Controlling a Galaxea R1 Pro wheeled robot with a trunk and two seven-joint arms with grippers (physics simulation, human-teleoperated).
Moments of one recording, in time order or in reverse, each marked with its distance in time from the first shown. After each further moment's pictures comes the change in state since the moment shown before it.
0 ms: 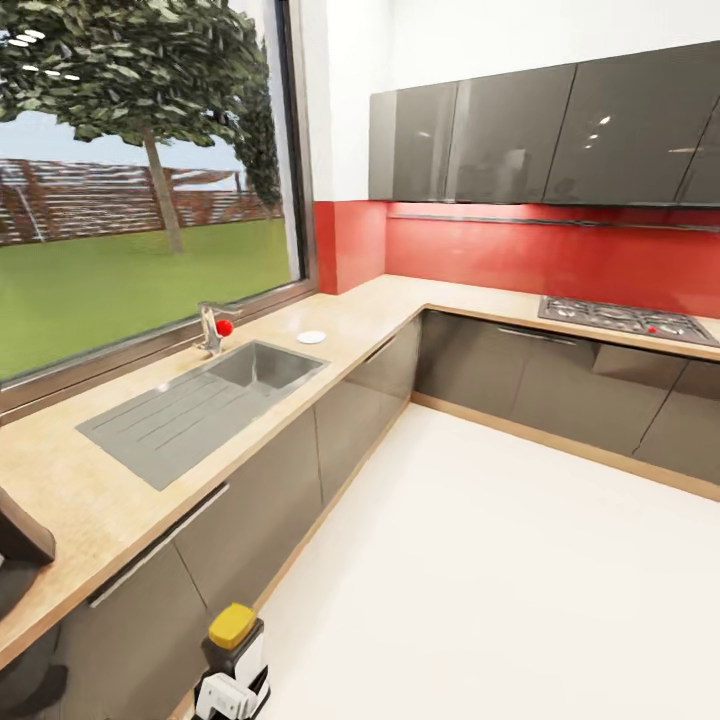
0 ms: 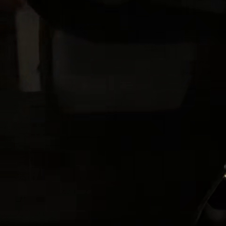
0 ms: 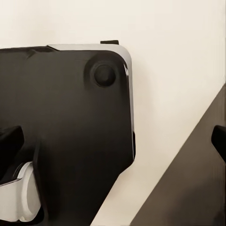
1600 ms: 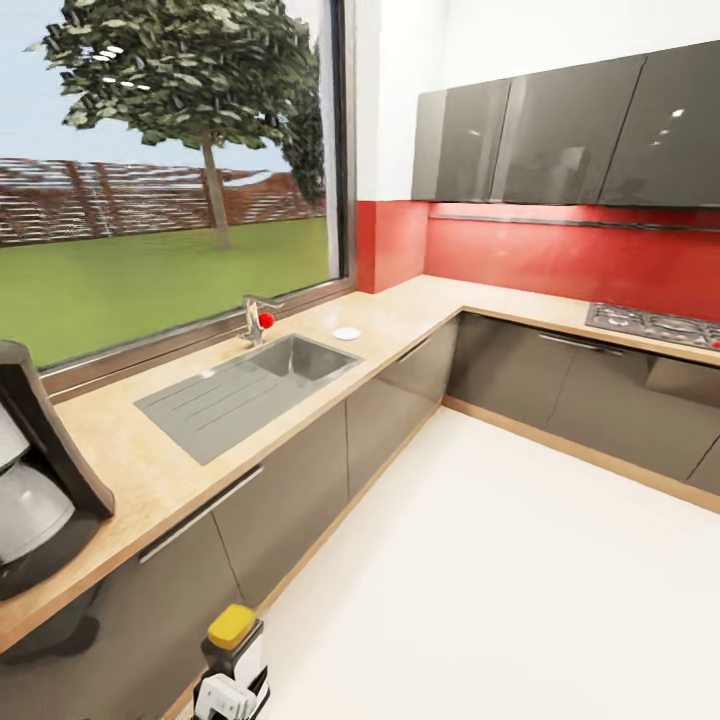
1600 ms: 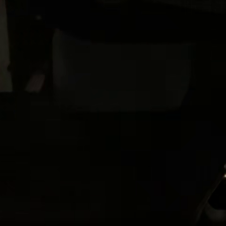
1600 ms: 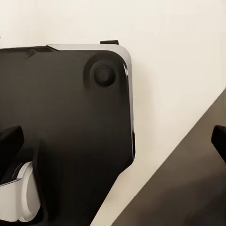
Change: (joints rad) left arm 0.003 0.000 -0.001 -0.002 0.002 0.000 0.000; right arm 0.000 -0.001 0.000 0.000 0.000 0.000 0.000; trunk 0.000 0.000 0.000
